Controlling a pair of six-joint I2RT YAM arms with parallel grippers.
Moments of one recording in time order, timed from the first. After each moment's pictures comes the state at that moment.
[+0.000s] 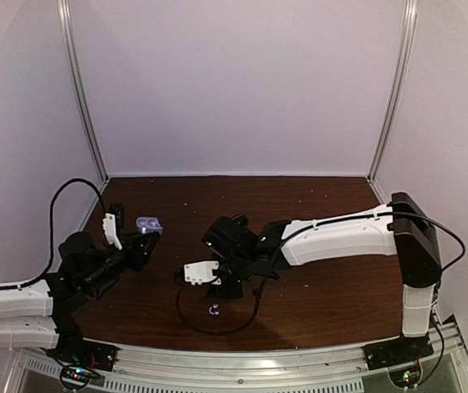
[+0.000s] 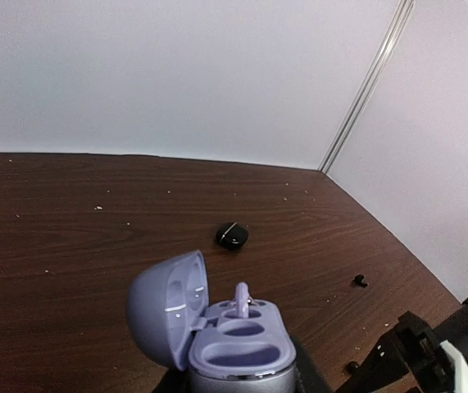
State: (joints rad) left arm -0.73 0.83 0.22 0.52 -0.11 -0.40; right arm 1.16 2.02 1.49 -0.45 -0.10 -0.59
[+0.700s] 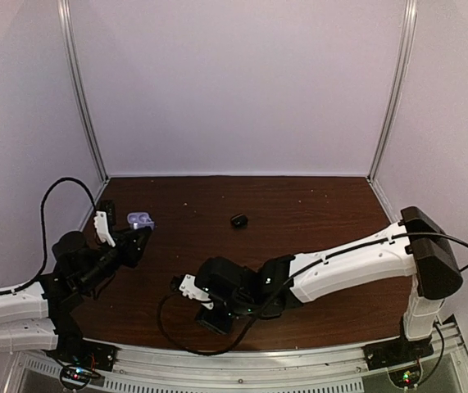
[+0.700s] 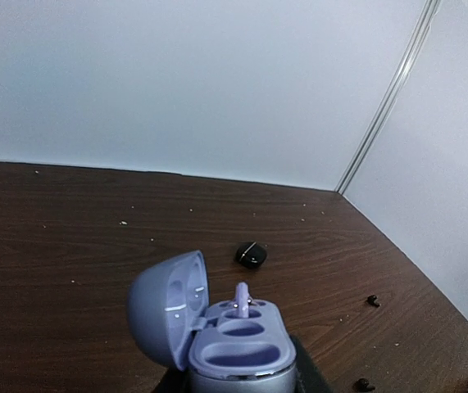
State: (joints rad) left arm -0.71 0.74 0.22 0.47 -0.18 -0.40; right arm 1.35 1.91 1.33 -0.29 0.09 0.07
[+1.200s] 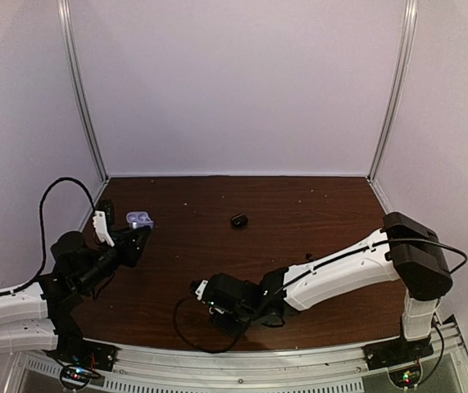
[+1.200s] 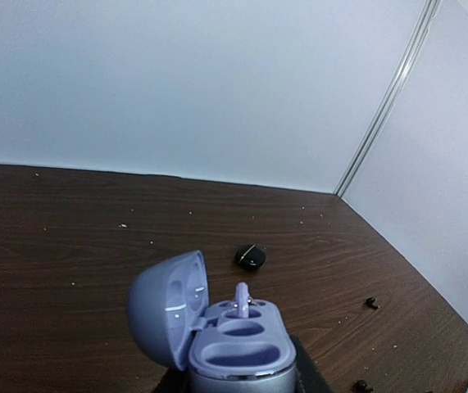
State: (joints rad) left arm -0.71 0.73 0.22 0.46 -0.18 -0.40; right arm 1.34 1.98 1.25 -0.28 0.28 0.20
